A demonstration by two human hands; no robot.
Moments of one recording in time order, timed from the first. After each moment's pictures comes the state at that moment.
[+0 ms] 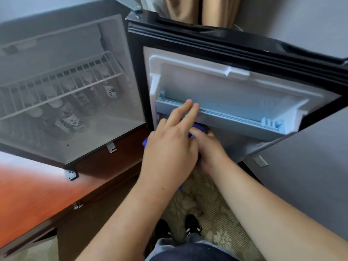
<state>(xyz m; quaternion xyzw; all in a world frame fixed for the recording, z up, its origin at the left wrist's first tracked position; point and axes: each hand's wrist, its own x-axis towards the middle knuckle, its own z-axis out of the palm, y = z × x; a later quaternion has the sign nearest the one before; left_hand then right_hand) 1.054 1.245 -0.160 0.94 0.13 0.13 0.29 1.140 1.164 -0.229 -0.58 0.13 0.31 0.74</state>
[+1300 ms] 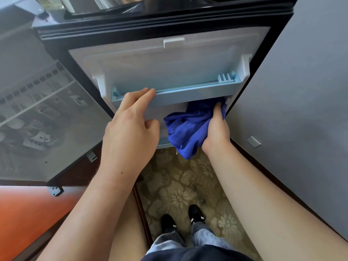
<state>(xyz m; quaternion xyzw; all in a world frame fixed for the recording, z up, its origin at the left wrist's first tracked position) 1.099 1.232 -0.150 0.93 0.17 0.14 0.28 1.219 1.078 -0.266 -0.52 0.32 0.15 0.77</state>
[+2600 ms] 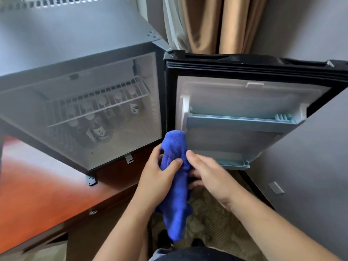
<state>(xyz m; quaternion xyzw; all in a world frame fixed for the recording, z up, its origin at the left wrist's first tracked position) 1.006 1.282 -0.201 0.72 0.33 0.09 0.60 1.093 1.152 -0.161 -0.68 -0.16 0.44 0.57</state>
